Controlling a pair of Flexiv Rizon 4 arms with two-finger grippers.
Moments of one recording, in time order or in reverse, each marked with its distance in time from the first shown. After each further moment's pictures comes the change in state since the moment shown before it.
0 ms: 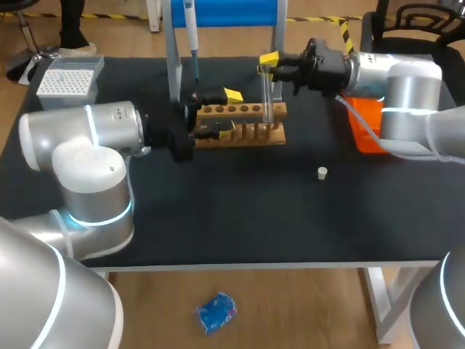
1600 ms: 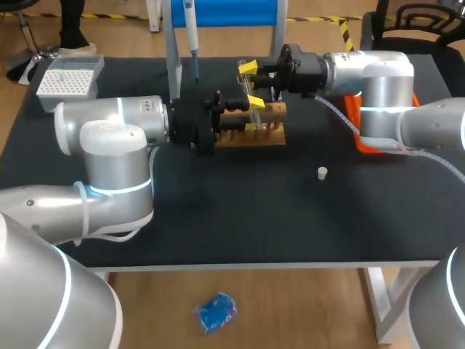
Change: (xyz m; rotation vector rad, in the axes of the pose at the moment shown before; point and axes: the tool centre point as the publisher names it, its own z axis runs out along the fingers) left arm 0.009 0.003 0.051 0.101 -0.017 -0.030; right arm -0.032 0.001 0.035 0.136 -0.026 0.054
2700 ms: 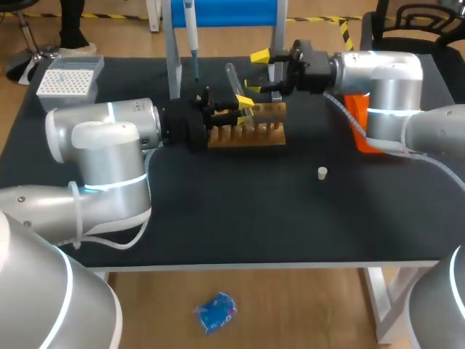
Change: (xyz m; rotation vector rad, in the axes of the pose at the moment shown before) left arm 0.002 0.015 -0.020 -0.080 -0.009 -0.151; right arm 0.001 0.013 -0.028 -0.058 -0.015 -0.186
